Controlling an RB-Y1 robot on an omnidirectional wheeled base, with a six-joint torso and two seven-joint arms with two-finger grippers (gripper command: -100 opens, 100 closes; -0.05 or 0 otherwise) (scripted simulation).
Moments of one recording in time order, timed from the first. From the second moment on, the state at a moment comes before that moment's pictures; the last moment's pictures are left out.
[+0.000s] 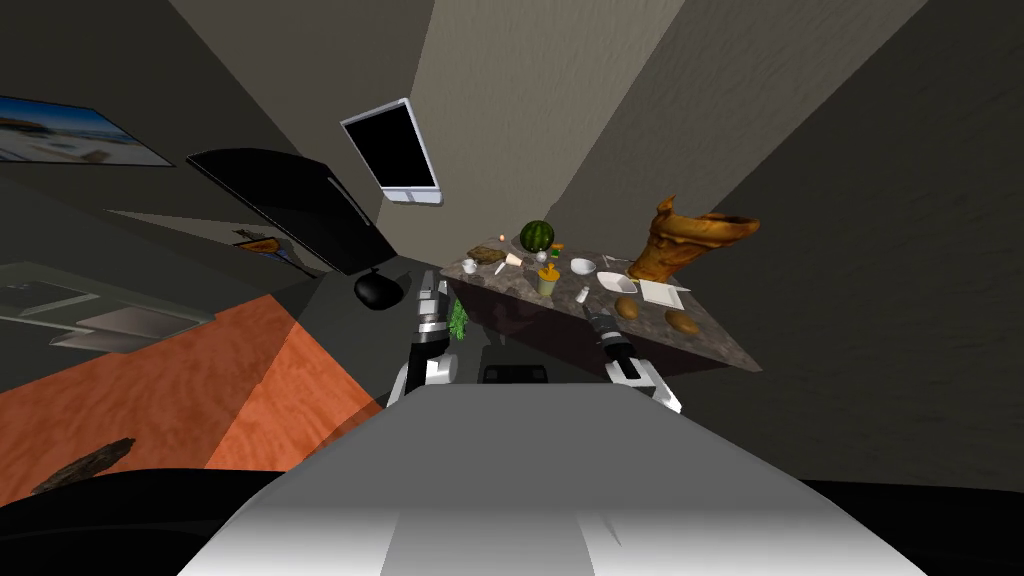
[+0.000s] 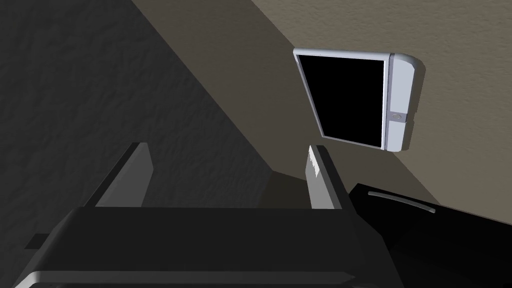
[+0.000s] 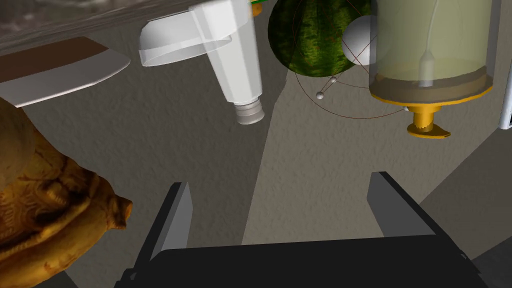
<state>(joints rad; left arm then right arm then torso) 0.52 -0.02 -0.07 -2.23 -0.11 -0.38 -0.05 0.37 -0.31 -0.16 -1.63 0.43 -0.28 0.61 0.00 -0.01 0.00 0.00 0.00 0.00</state>
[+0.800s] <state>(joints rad) 0.52 -0.02 -0.07 -2.23 -0.11 -0.38 -0.05 0.29 -0.35 -0.14 -1.53 0.57 -0.26 0.72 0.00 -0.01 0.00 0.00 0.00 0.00</state>
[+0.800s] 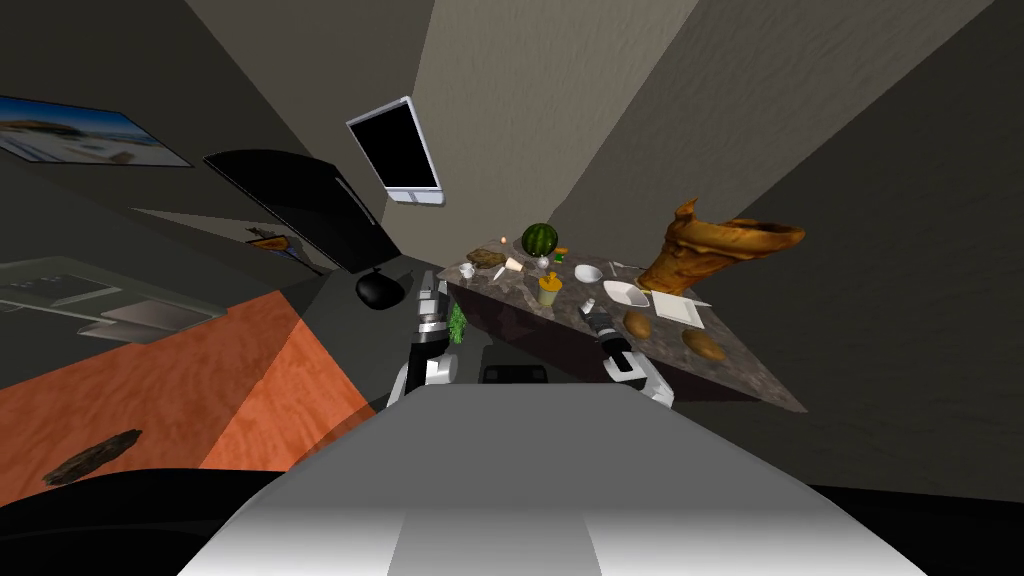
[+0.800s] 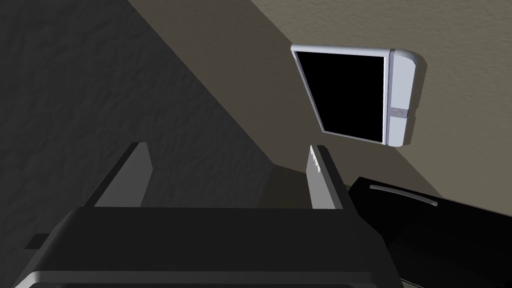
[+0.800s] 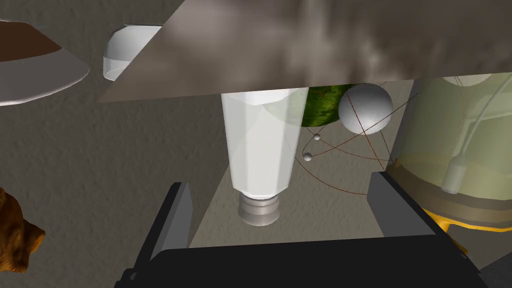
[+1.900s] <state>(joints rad) 0.52 -0.02 -0.07 -2.23 -0.11 -0.38 -0.05 0.04 -0.40 -0.10 -1.25 0.63 -0.37 0.66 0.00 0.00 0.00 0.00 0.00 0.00</state>
